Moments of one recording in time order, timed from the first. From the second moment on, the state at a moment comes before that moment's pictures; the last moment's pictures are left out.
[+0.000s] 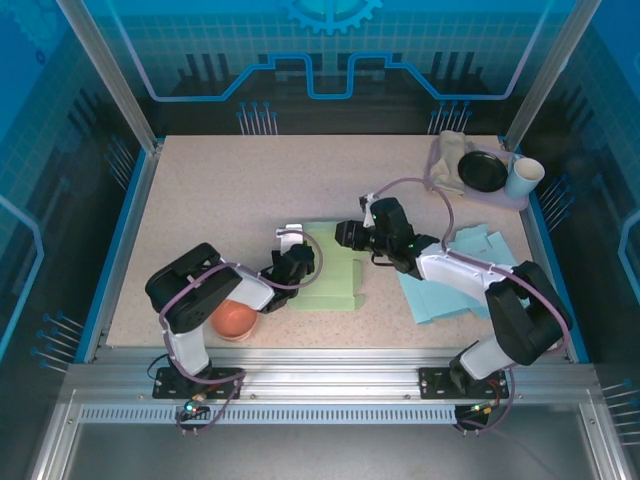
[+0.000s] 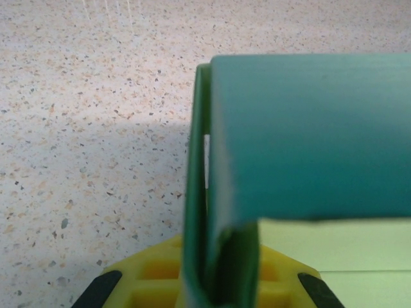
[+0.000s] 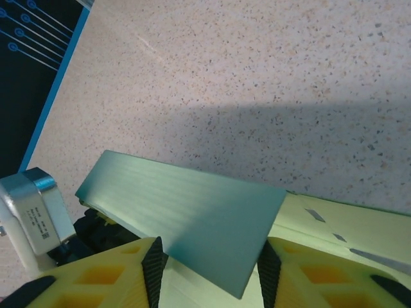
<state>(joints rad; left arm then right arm) -0.73 1.83 0.61 0.65 -0.64 -0.47 0.57 1.51 0.83 0.07 -0.17 0.63</state>
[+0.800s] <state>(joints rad) -0.74 1.80 0.68 0.44 -0.68 -0.56 0.57 1.57 0.67 0.08 0.06 0.50</state>
